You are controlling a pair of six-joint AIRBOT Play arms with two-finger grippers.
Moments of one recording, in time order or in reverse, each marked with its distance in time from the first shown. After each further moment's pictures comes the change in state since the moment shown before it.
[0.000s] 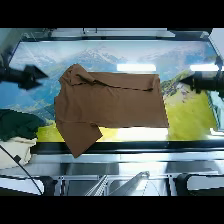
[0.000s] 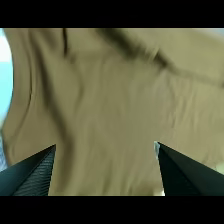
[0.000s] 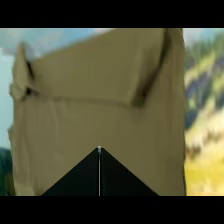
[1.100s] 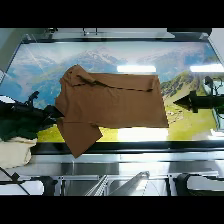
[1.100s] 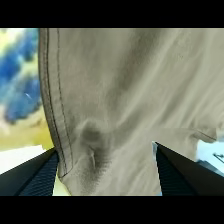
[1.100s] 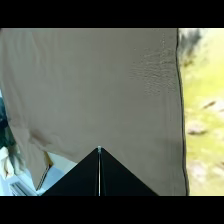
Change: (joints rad) left arm -0.011 0.100 -0.605 0.121 0.169 0.045; right arm -0.050 0.111 -0.232 -0.108 0.116 -0.008
